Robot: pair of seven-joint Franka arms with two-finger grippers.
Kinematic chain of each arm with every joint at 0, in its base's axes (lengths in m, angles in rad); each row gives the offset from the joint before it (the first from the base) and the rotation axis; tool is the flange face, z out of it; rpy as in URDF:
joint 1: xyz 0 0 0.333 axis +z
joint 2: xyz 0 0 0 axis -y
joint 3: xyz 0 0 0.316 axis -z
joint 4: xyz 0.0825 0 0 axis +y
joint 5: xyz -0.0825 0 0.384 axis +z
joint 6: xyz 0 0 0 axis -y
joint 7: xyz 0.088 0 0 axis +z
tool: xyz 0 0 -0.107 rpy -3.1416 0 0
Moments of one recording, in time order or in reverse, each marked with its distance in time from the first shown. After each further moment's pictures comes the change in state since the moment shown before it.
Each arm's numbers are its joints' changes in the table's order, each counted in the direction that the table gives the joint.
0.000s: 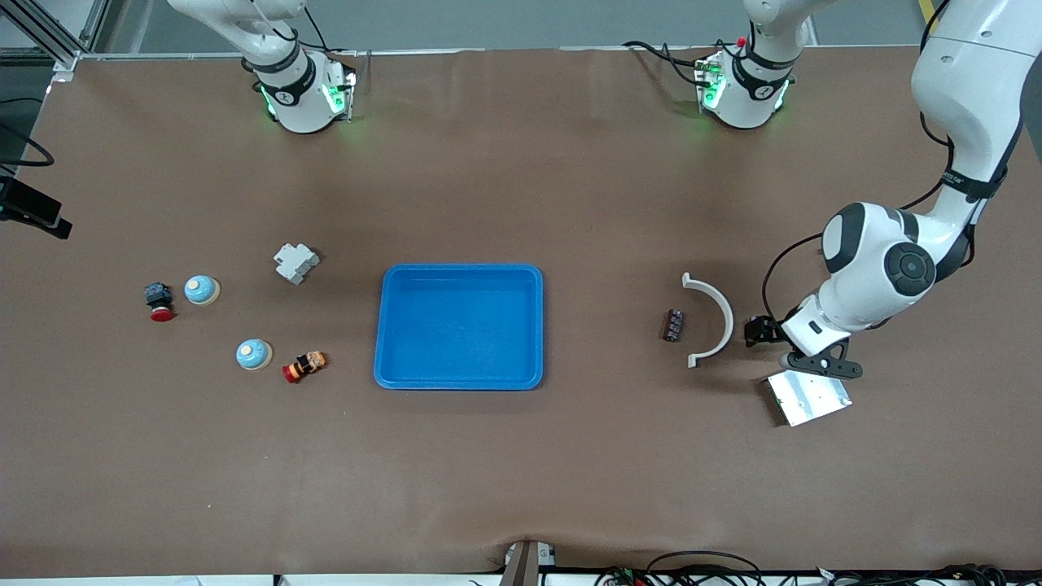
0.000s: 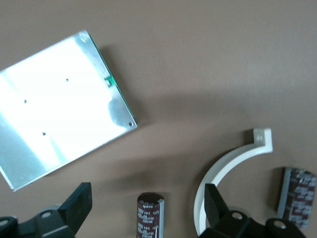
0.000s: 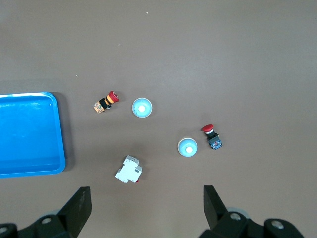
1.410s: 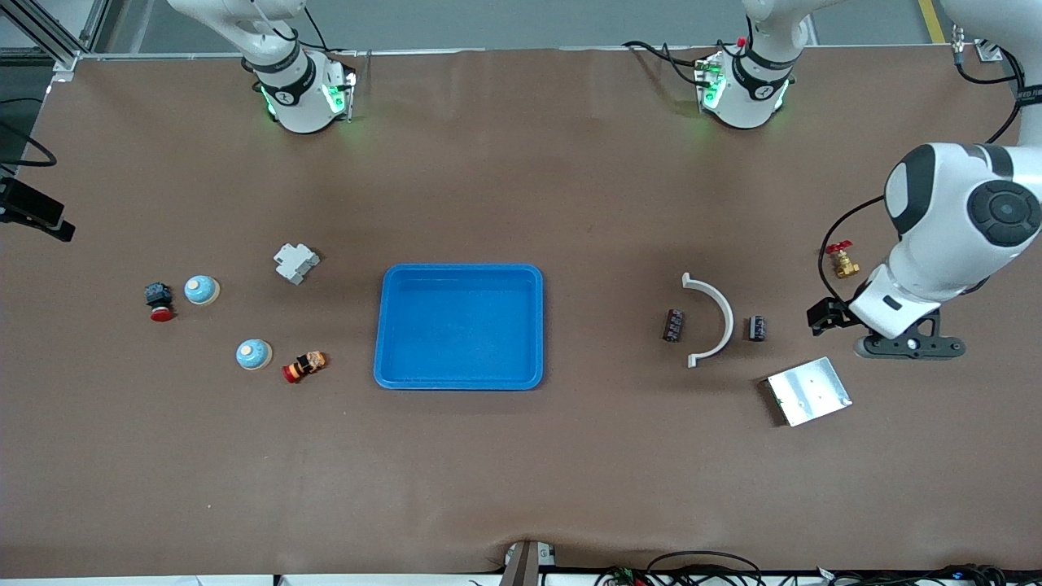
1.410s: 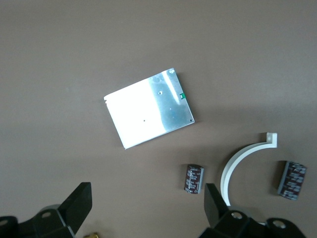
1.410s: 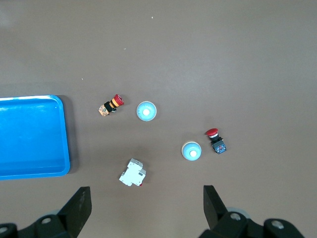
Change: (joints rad) left arm -0.197 0.281 -0.238 -0.084 -0.095 -0.290 0.002; right arm 0.003 0.000 -0.002 0.000 0.015 0.013 0.000
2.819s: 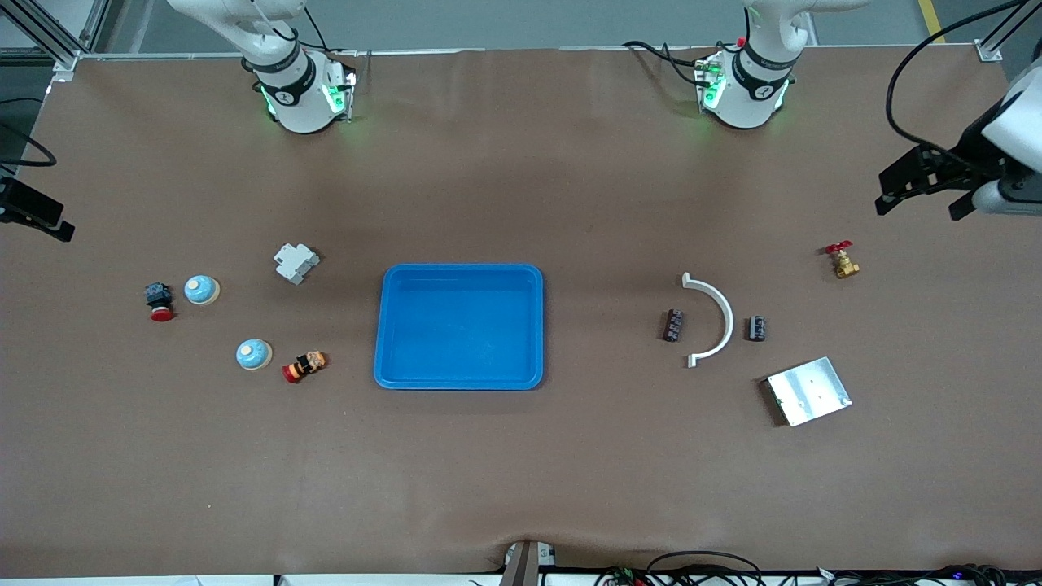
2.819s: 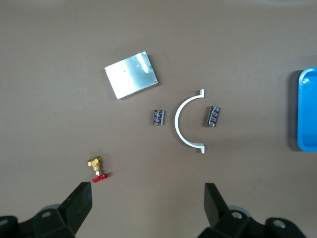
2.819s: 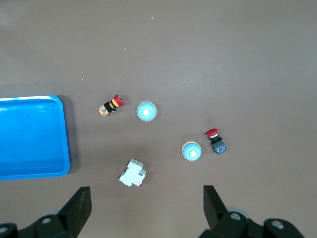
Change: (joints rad) left arm -0.254 0.285 -0.256 -0.305 -0.204 -0.622 -0.105; right arm 0.000 0.000 0.000 0.000 0.000 0.001 0.000
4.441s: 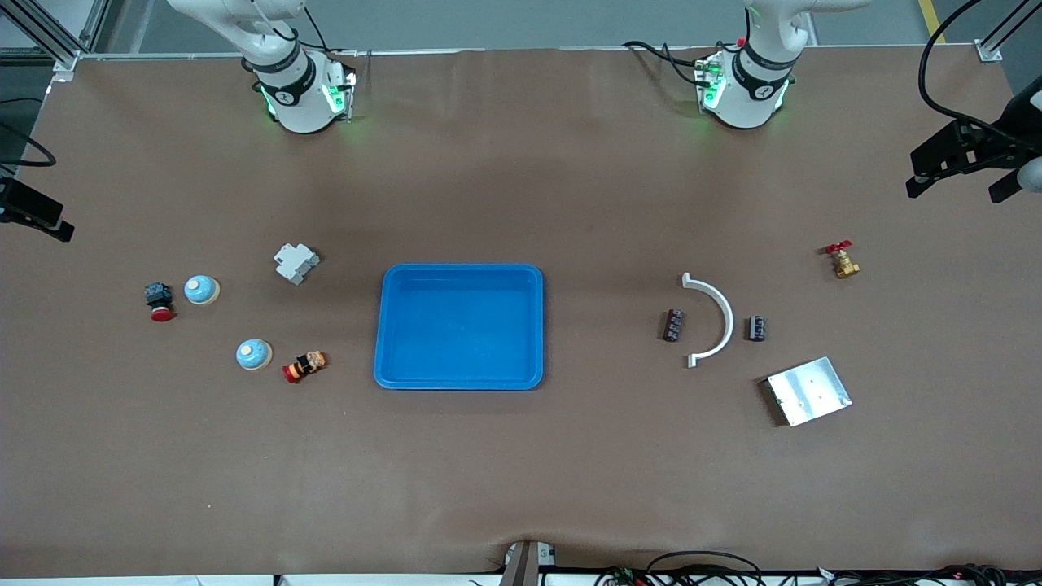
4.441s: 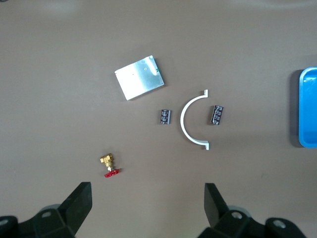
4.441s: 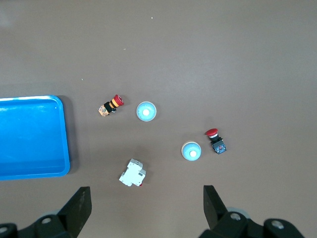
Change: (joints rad) left arm -0.013 -0.054 0.001 -0.162 0.041 -0.106 -0.008; right arm 0.000 0.000 0.001 0.000 0.000 0.000 0.000
